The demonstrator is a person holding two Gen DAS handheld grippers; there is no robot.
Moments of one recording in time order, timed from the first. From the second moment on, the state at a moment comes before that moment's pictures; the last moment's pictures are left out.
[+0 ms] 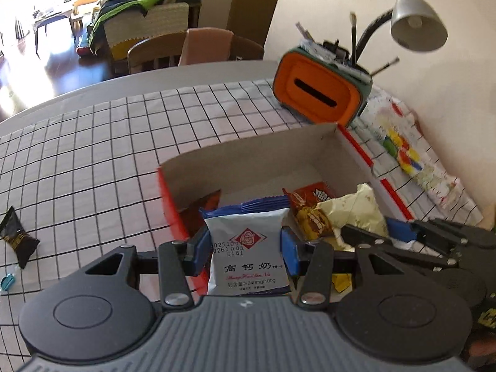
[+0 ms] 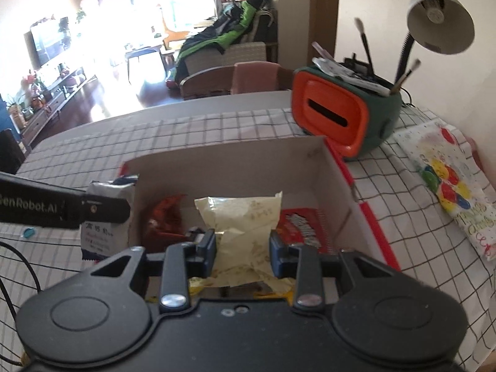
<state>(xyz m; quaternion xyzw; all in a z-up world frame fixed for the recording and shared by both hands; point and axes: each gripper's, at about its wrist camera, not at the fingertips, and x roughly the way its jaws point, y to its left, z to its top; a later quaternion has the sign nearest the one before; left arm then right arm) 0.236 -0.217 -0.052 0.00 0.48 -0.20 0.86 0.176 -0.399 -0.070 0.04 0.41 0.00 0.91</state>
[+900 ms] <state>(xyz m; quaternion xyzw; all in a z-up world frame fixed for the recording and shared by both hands) 0.250 -0.243 -0.098 0.05 0.51 -0.19 0.83 0.191 -0.417 -0.105 0.03 0.46 0.01 0.89</state>
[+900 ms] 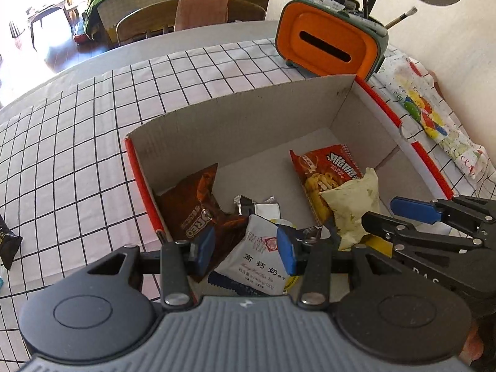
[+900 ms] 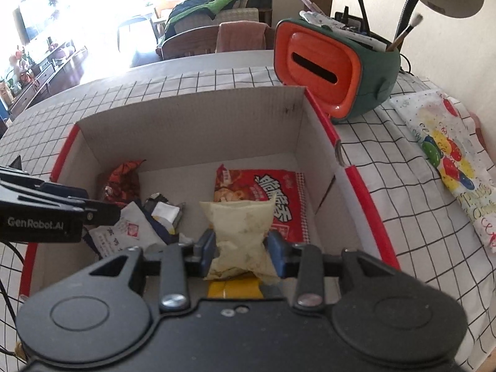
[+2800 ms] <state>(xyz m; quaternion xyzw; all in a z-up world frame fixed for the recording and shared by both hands) 0.206 0.085 -0.058 -0.04 0.43 -0.06 0.90 0.218 -0.150 -0.063 0.01 0.43 0.21 0.88</state>
